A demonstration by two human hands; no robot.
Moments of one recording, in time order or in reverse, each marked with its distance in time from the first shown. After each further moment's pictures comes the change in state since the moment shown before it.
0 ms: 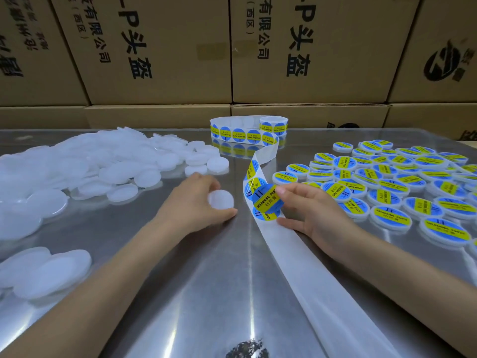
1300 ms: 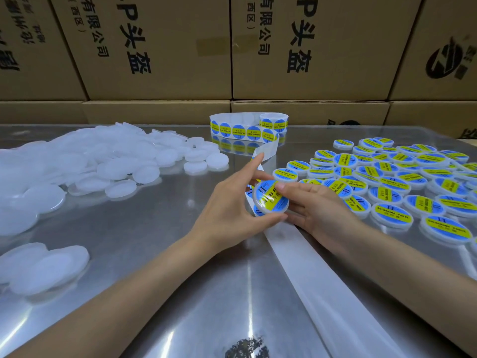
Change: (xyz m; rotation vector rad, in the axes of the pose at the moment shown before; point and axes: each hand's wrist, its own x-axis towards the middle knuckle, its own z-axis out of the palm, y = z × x) left_hand -0.022 0.051 0.021 -0.581 0.175 0.442; right_hand 0.001 -0.002 -0.002 0.052 -0.026 0.041
